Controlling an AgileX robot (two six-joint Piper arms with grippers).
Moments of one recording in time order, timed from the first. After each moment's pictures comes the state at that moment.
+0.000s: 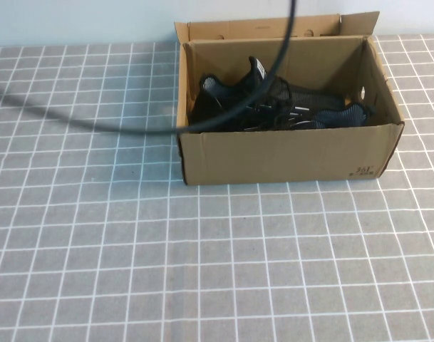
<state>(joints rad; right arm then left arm) 0.32 0.92 -1.45 0.19 1.27 -0.28 -0.46 1.56 -1.88 -0.40 0.92 0.69</state>
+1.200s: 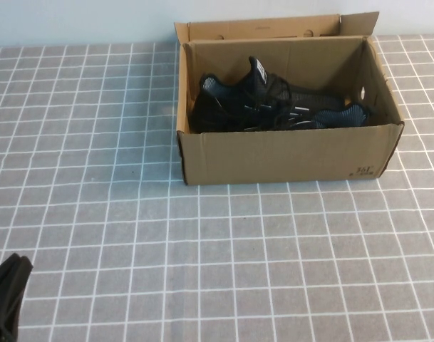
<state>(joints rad) 0.32 0.00 -0.25 0.37 0.24 -0.16 -0.46 0.29 0.01 -0.44 -0.25 0.51</state>
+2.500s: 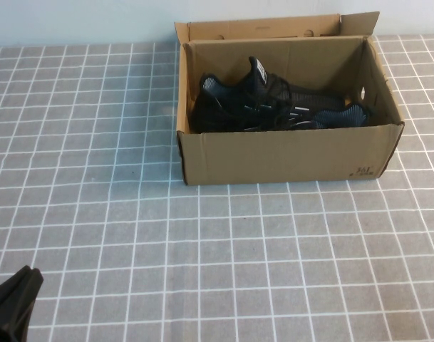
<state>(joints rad) 0.08 -0.01 0.02 0.35 0.12 -0.16 -0.46 0.29 0.03 -0.48 -0.18 0.51</state>
